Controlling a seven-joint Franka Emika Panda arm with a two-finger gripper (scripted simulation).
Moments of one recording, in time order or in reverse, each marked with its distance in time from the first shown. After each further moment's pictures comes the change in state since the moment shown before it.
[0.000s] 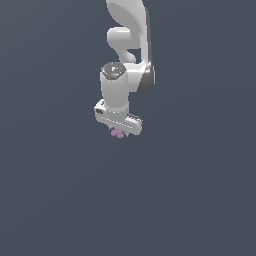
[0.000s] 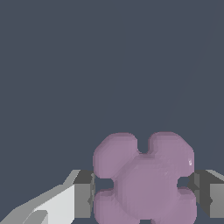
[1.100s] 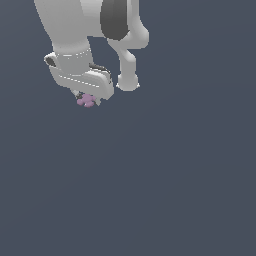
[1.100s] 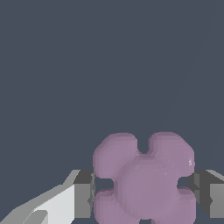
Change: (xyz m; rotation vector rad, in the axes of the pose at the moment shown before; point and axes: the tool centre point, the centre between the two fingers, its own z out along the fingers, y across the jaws) arm 0.038 0.091 -0.179 0.000 0.002 -0.001
